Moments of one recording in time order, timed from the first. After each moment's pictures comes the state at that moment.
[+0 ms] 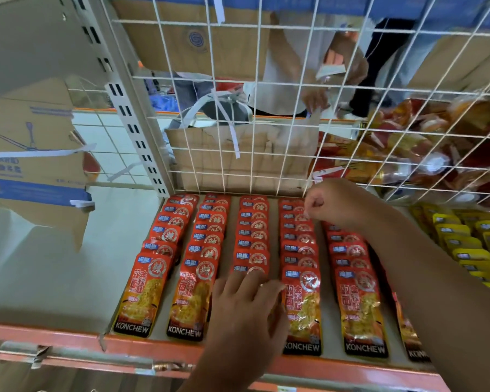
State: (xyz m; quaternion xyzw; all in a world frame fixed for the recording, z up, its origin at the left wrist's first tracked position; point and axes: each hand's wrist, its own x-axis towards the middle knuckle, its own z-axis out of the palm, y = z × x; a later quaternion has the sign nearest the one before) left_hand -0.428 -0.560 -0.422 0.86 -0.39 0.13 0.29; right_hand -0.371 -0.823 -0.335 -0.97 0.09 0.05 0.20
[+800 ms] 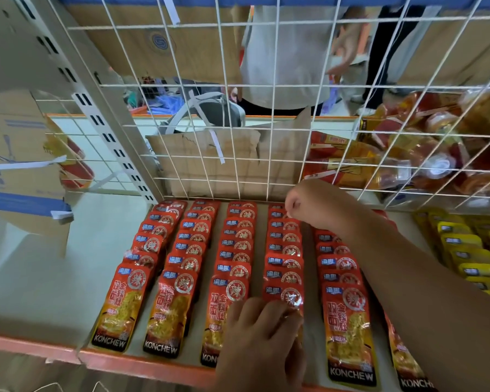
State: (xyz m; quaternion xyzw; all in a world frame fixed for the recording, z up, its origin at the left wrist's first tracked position) left_hand -0.455 -0.606 -0.441 0.85 -0.43 0.15 0.25; right_hand -0.336 -0.843 -0.362 -0.98 0.07 0.07 0.17
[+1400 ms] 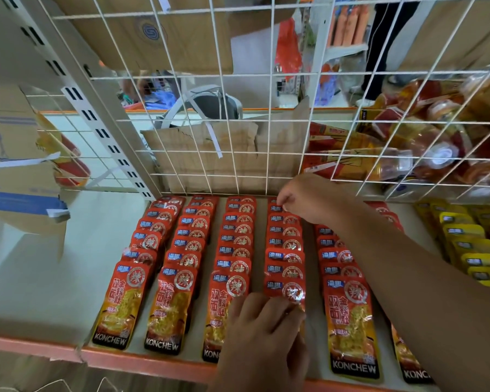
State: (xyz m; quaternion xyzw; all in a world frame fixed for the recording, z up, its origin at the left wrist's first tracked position) left_hand -0.457 -0.604 -0.439 0.86 -0.43 0.12 0.25; right_hand -0.334 -0.834 -0.362 -0.98 0.05 0.07 0.17
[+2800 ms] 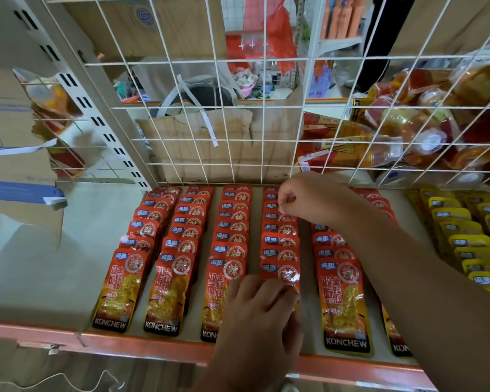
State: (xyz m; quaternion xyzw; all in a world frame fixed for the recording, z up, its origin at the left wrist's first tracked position) left_hand -0.461 -0.602 -0.432 0.86 -0.43 0.11 0.26; right_hand -0.365 -0.828 -0.358 -0.98 0.04 0.07 0.21
